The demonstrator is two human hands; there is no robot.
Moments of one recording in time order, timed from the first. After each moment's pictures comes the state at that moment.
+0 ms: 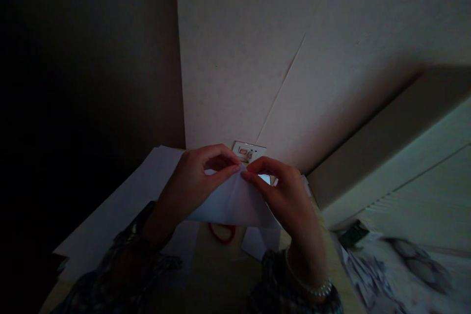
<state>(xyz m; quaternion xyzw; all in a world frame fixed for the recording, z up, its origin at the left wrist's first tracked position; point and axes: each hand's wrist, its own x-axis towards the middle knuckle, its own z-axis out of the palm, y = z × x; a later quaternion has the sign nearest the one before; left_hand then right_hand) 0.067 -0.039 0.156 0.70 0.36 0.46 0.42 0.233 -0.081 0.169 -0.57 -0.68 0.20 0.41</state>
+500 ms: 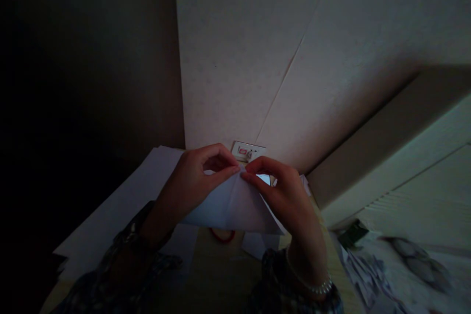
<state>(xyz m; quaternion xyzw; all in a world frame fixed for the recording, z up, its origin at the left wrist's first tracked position) 0.066 -0.036 0.154 0.69 0.35 0.46 0.43 0.236 -0.080 0.167 -0.55 -0.69 0.23 0.42</state>
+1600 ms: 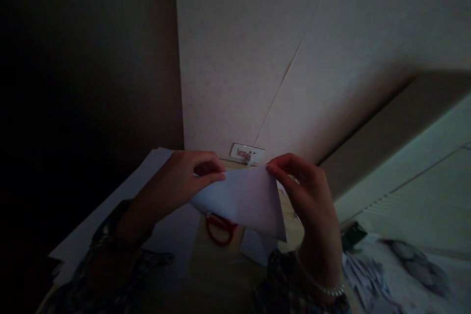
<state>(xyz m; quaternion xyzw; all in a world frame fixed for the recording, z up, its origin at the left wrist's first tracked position) 0.042 -0.026 0.152 0.77 0.39 0.36 0.36 0.266 -0.082 0.165 -0.57 -0.60 0.22 0.51</state>
